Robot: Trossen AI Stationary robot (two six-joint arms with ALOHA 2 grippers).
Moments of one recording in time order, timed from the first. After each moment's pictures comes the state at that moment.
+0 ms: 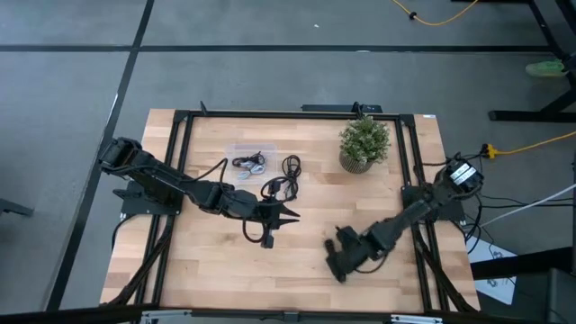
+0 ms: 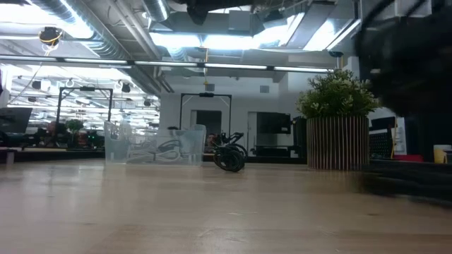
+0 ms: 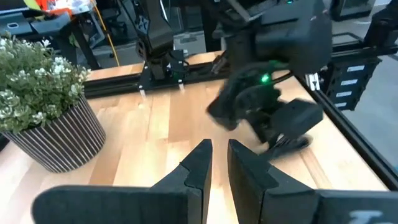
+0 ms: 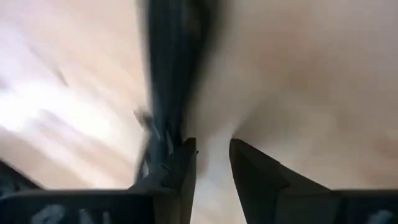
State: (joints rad) left arm -0.31 1.52 0.97 0.28 -0.27 0.04; right arm 0.63 1.74 0.91 -0.40 0.01 1.74
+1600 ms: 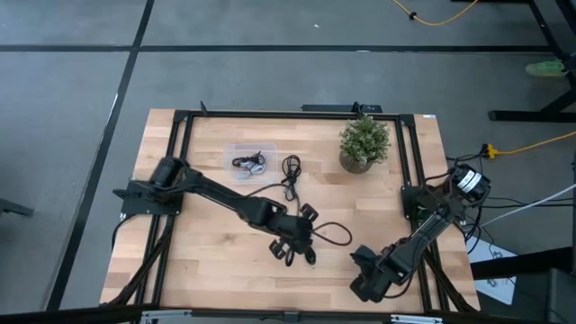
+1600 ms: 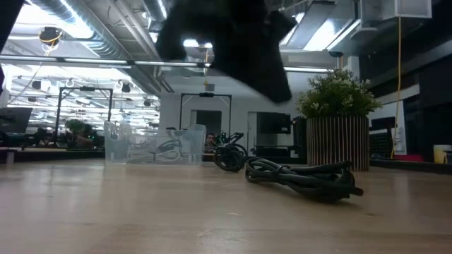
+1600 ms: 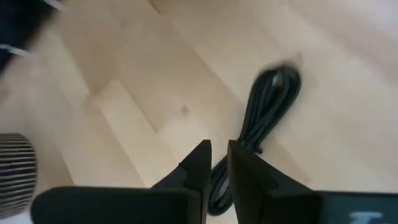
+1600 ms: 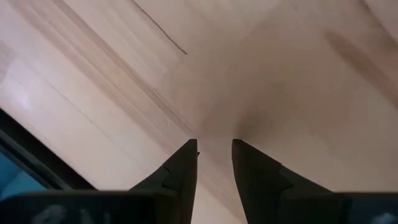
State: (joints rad) left arm -0.29 2.00 1.54 -0.43 -0.15 0.53; right arm 0.88 1.75 0.98 -0.58 -0.01 1.69
